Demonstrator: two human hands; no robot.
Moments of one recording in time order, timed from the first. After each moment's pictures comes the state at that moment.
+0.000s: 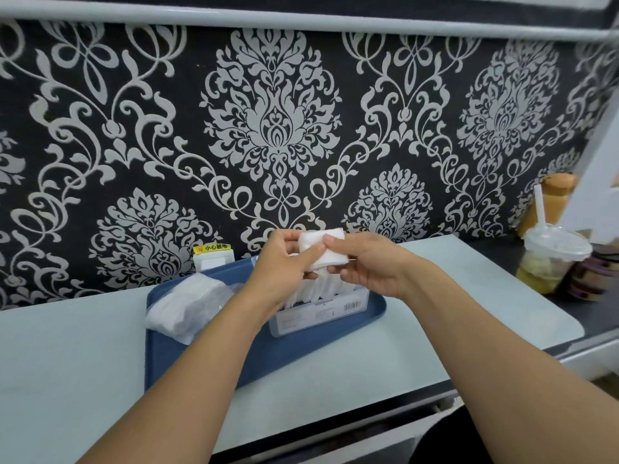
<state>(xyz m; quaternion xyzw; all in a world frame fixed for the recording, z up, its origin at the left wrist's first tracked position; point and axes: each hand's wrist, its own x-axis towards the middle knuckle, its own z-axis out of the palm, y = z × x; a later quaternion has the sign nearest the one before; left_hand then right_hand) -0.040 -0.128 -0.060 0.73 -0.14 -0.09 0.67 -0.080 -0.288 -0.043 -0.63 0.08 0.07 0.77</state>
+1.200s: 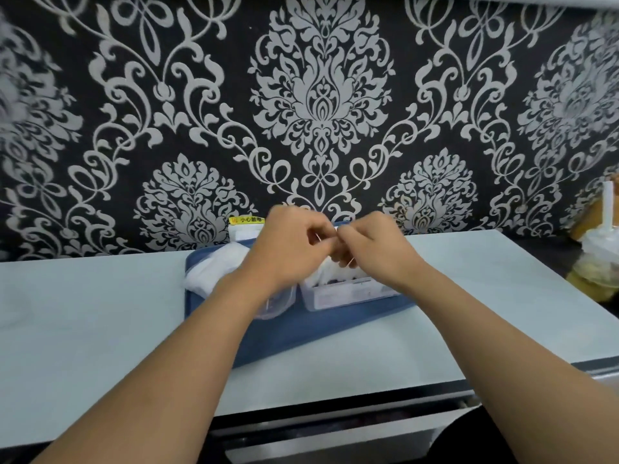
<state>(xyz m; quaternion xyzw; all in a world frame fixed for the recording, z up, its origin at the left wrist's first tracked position) -0.046 -0.075 -0.052 0.85 -0.33 0.12 0.40 -0.075 -0.237 -0.052 -0.88 -0.03 -0.14 0.45</state>
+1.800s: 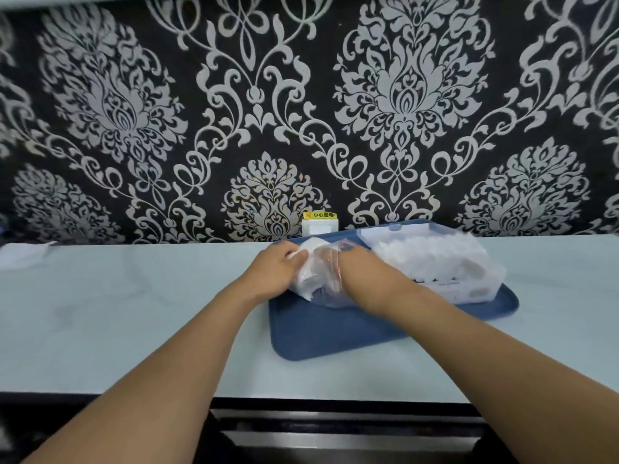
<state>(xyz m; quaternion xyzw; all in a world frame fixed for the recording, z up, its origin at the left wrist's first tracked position) 0.001 0.051 -0.114 0.91 -0.10 0.00 0.39 -0.012 -0.127 -0.125 -0.98 -0.19 -0.06 0.09</state>
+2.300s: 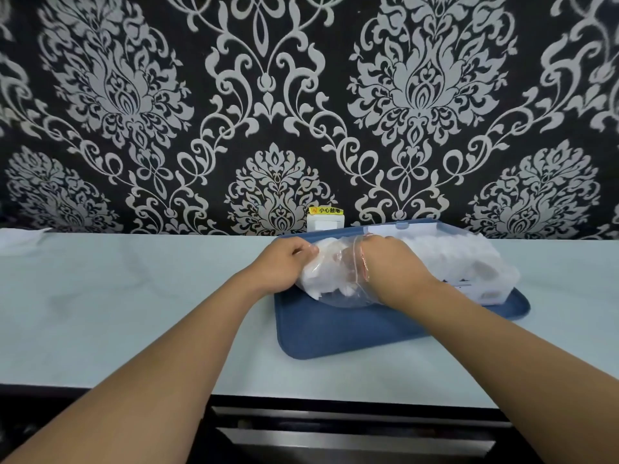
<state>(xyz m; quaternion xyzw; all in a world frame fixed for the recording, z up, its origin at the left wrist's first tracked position) 0.007 0.057 -0.117 0.89 -0.13 -0.04 0.43 -0.044 -0.137 -0.087 -0.98 -0.18 -0.11 -0.01</state>
